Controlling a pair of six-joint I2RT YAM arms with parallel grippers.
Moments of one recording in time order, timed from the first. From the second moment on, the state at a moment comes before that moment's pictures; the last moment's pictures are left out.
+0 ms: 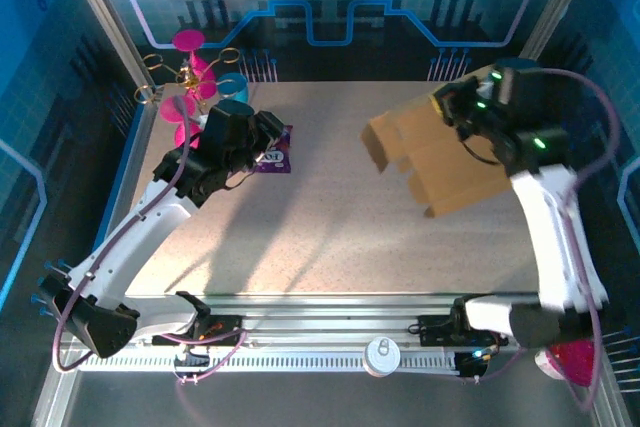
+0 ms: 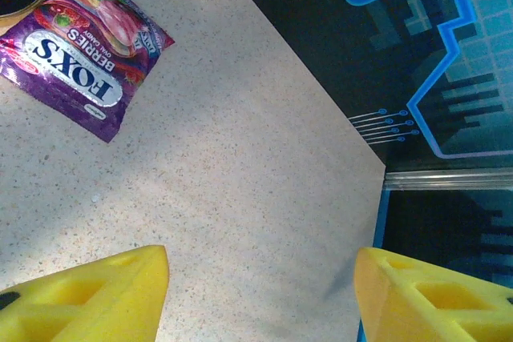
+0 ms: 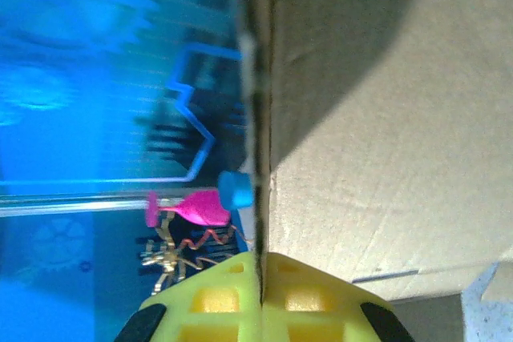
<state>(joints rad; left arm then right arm) -0.50 1.25 1.36 -0.72 -0.19 -1.21 0.14 1.33 1.63 -0.82 -0.28 1.20</state>
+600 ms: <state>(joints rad) -0.44 1.38 1.37 -0.56 0.12 -1.19 0.20 1.86 1.65 -0.49 -0.43 1.54</state>
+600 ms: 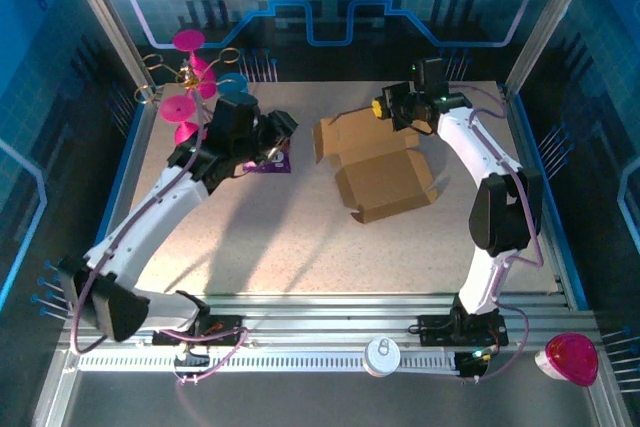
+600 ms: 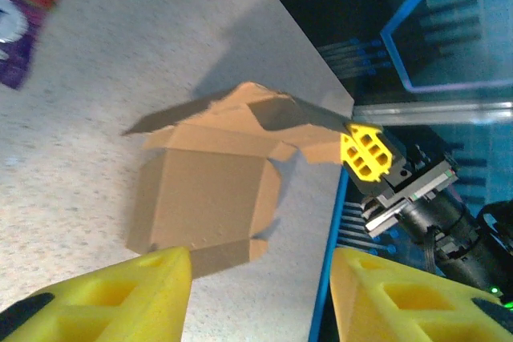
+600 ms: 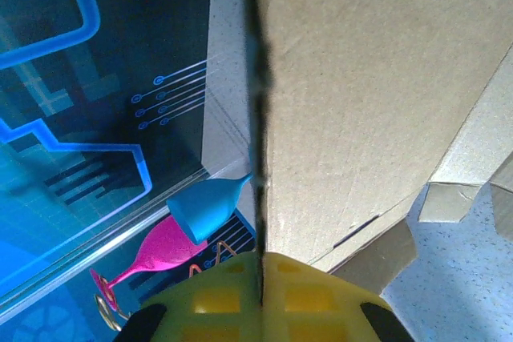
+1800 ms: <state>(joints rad) -0.49 1.89 1.75 -0.55 0.29 -1.26 0.20 1.78 1.50 -0.40 -0.48 1.60</state>
